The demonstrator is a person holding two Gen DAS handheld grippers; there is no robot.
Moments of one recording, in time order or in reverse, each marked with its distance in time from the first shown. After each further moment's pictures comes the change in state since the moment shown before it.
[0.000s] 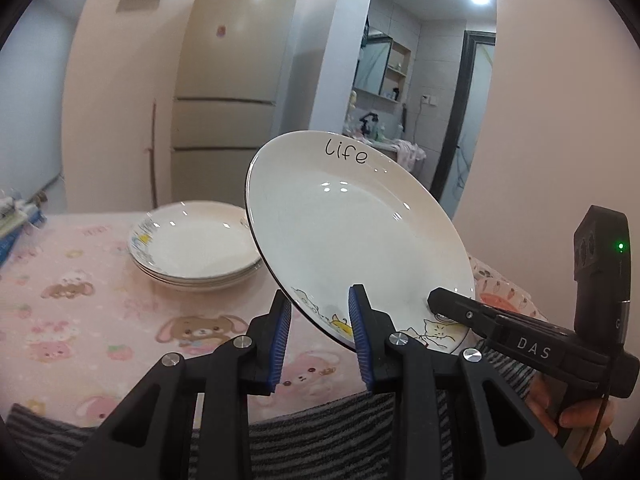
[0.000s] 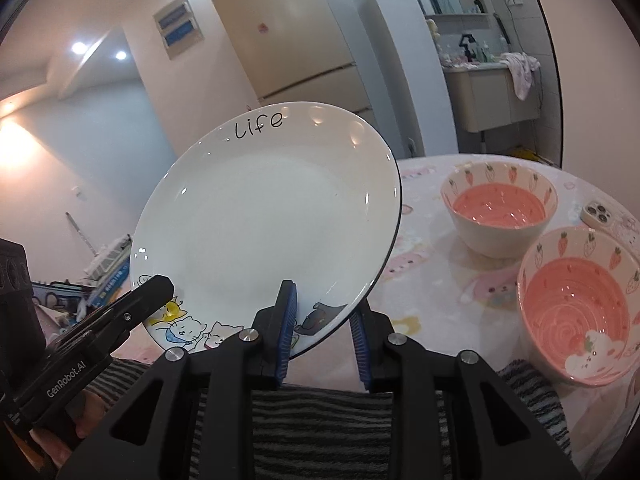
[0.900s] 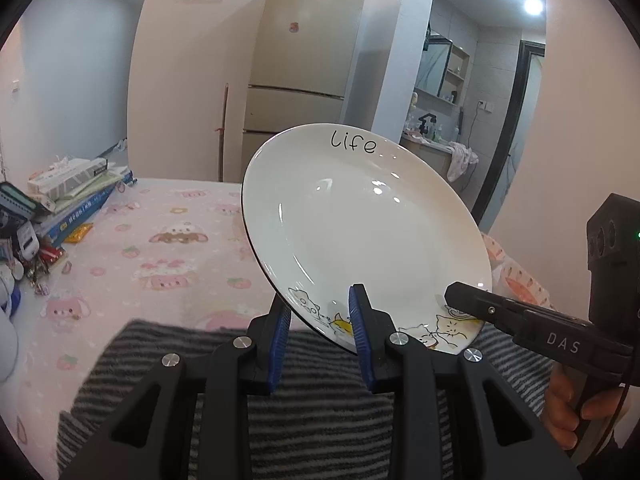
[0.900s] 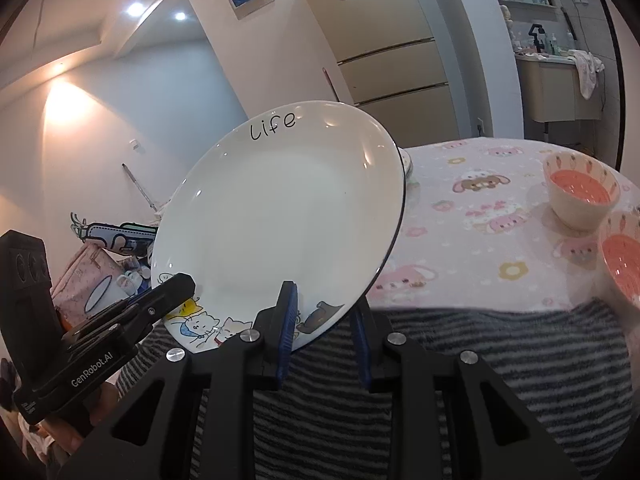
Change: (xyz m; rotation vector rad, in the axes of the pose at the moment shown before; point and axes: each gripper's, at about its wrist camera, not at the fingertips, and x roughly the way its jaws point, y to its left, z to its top) left arm -0.111 0.047 -0.018 -0.115 0.050 0.187; right arm -0.027 0.095 -0.029 -0.107 0.145 0.194
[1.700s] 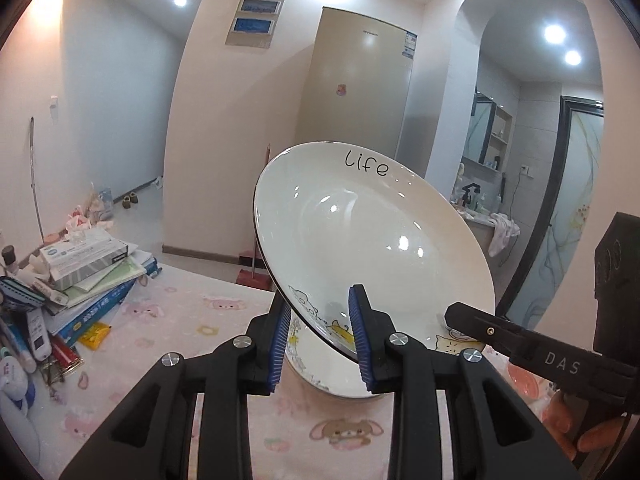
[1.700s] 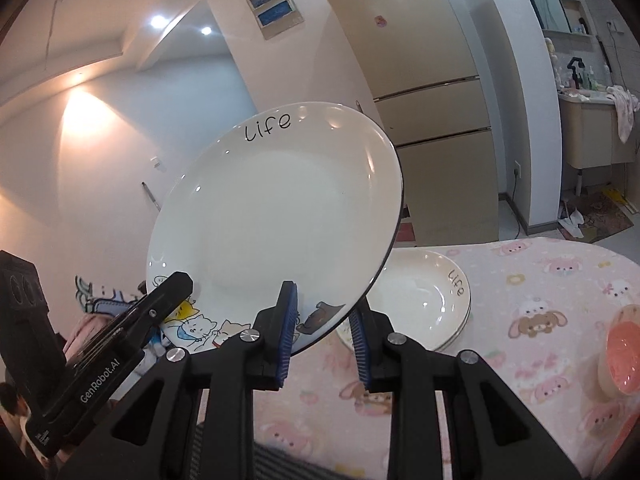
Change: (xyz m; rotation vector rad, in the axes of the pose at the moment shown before) left arm 0.061 0.046 0.151 -0.094 -0.198 0.123; right arm 0.075 0.029 0.163 -0.050 -0.068 0.080
